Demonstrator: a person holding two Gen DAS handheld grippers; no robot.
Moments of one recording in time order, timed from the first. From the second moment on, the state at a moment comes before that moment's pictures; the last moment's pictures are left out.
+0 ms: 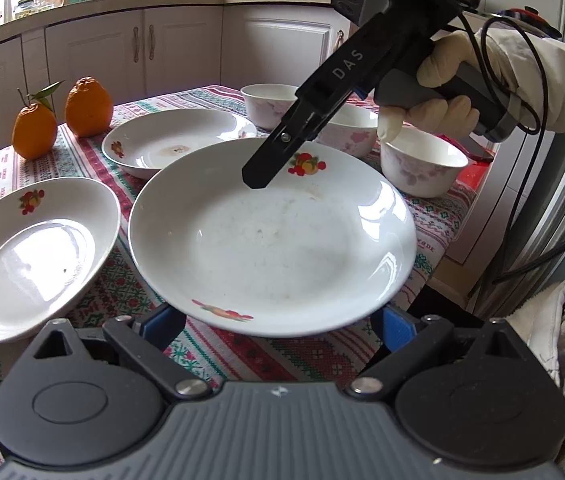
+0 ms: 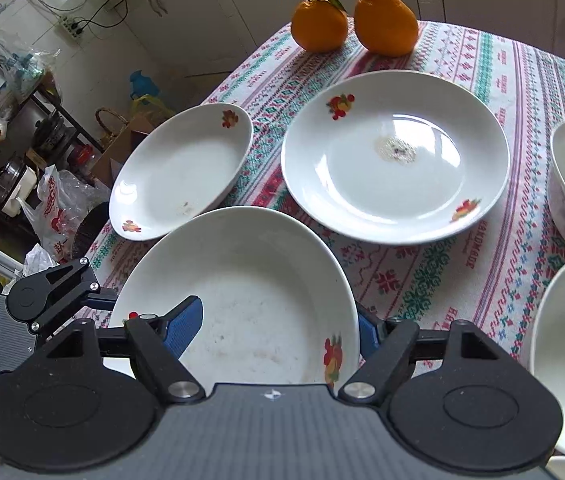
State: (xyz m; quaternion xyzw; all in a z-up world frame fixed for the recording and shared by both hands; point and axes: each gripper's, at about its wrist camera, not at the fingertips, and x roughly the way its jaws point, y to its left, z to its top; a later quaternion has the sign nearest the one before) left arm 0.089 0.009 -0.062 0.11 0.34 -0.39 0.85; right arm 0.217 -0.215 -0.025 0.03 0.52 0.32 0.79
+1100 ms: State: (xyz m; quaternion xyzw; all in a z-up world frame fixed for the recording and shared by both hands) left arm 0.134 0.105 -0.039 0.06 0.36 -0.25 0.90; right arm 0.317 -0.072 -0.019 -0.02 0.49 0.43 0.76
